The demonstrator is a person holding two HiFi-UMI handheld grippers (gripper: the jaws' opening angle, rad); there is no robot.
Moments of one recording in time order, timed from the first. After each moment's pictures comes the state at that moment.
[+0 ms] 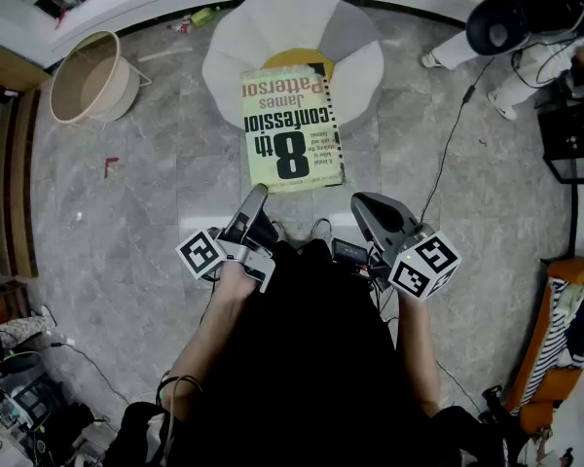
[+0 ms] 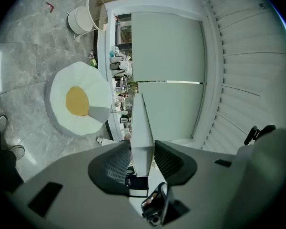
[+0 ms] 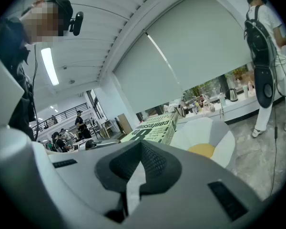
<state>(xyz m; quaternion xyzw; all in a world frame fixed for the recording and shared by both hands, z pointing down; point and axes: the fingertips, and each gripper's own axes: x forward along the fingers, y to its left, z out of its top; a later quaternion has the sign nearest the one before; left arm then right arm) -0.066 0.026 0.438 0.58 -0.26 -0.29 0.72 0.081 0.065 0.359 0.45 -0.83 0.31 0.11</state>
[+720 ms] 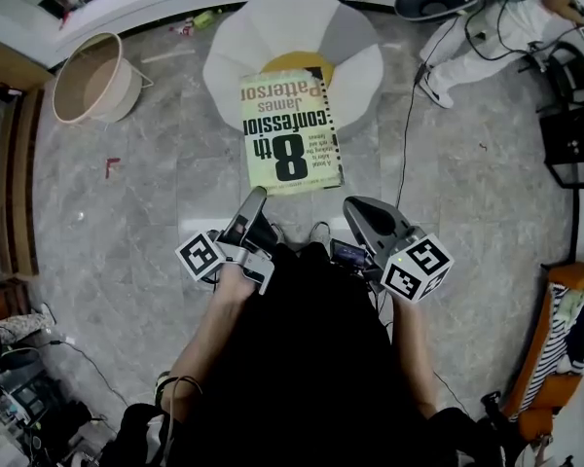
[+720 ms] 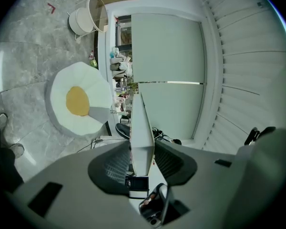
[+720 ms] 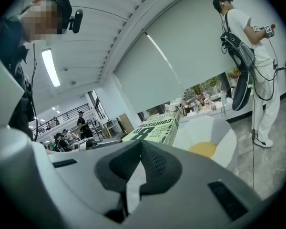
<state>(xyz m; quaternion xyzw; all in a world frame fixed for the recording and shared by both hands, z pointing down) -0.063 0.026 0.436 0.57 -0.27 -0.29 0.72 0.076 0.067 0.366 0.44 -0.83 0.32 0.10</state>
